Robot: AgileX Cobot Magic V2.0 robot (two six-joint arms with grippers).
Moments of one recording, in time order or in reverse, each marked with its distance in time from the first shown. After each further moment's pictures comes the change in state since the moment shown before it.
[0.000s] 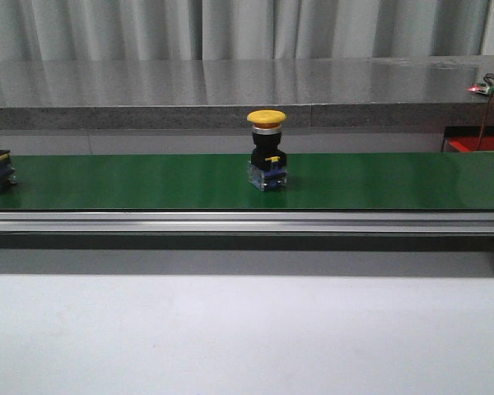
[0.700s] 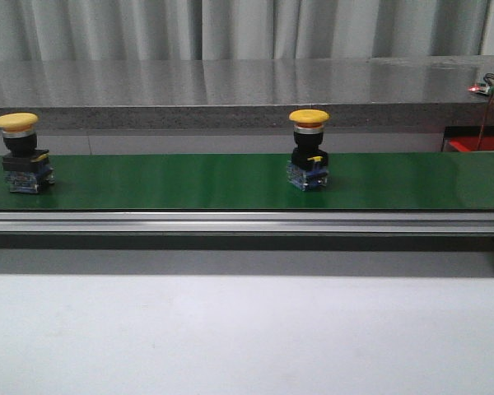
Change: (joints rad) left arm 0.000 -0.085 0.049 0.000 0.003 0.000; right arm 0.000 0.000 0.000 0.000 -0.020 0.000
